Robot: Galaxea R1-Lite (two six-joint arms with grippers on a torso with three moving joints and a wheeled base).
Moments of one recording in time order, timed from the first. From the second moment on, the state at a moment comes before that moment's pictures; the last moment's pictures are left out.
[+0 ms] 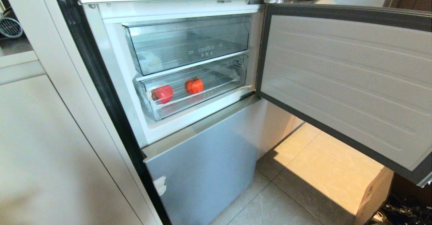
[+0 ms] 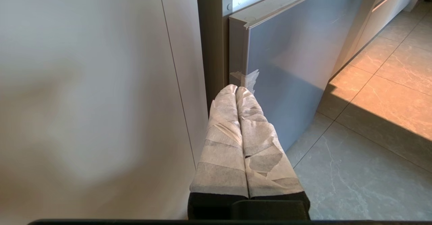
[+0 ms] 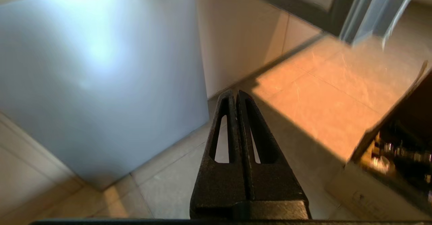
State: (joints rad) left arm -0.01 0.00 0.00 0.00 0.00 0.03; right arm 0.00 0.00 -0.05 0.07 0.05 0.06
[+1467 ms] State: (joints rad) left arm -0.01 0.00 0.00 0.00 0.00 0.03; right arm 0.00 0.00 -0.01 -0.01 0.06 0.17
